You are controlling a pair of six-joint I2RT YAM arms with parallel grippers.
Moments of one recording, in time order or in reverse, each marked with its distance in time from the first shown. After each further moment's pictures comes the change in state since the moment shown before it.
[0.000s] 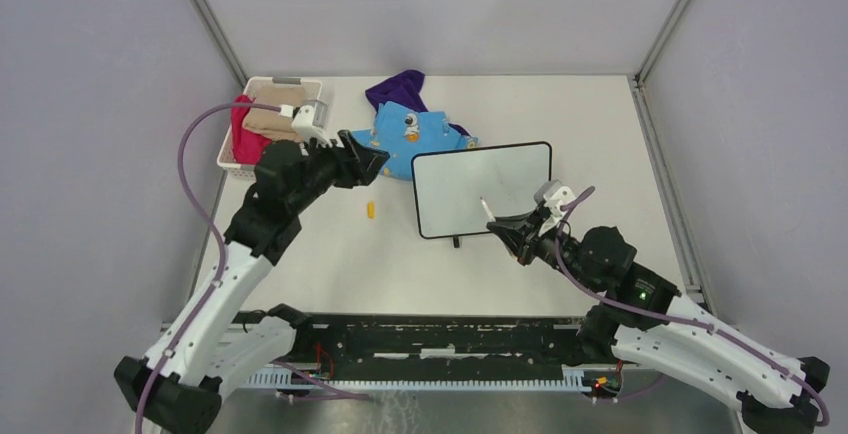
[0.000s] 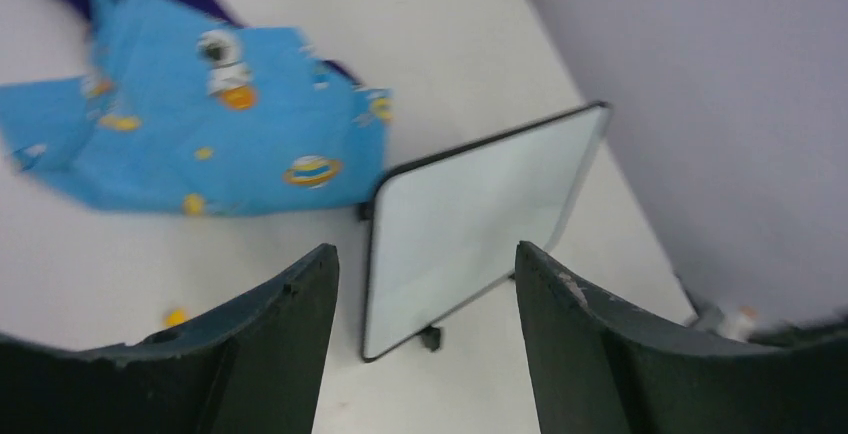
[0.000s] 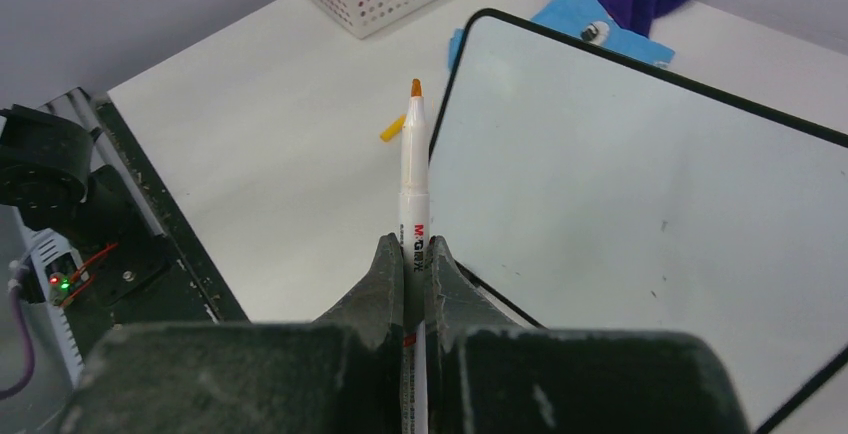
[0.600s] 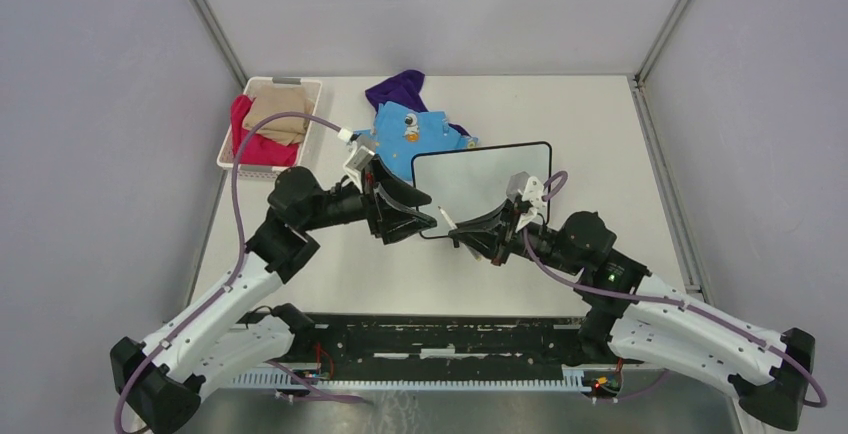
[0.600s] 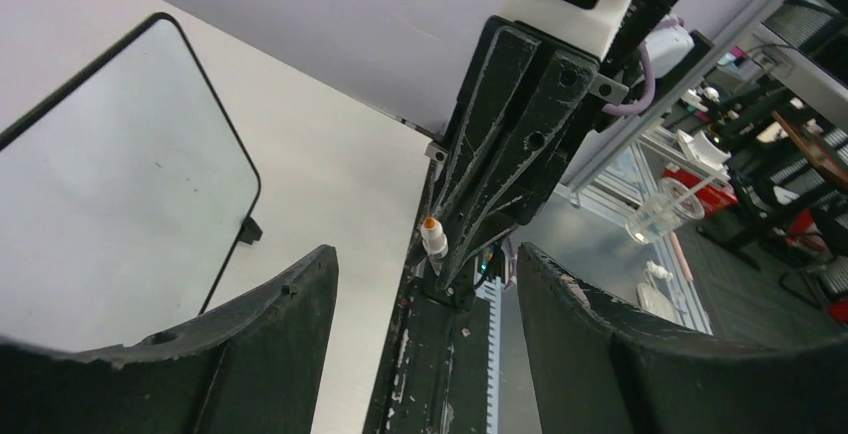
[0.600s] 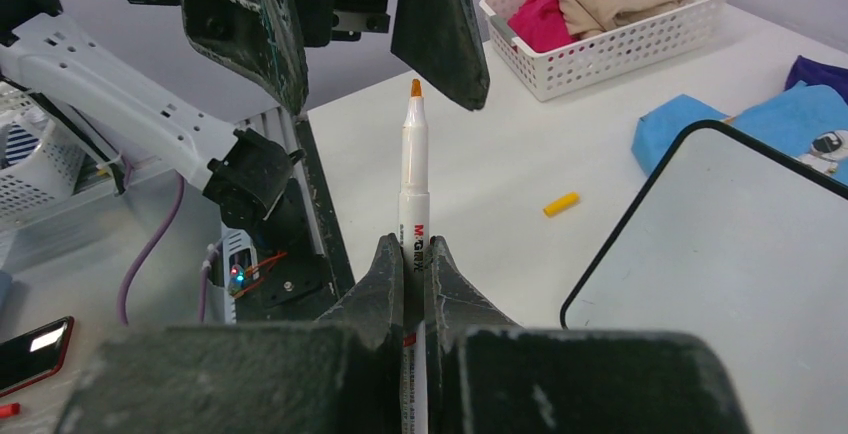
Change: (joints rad) left arm -0.216 -0.101 -0.178 0.484 0.678 -0.026; right arm 0.000 0.219 0.031 0.330 -0.363 0.084
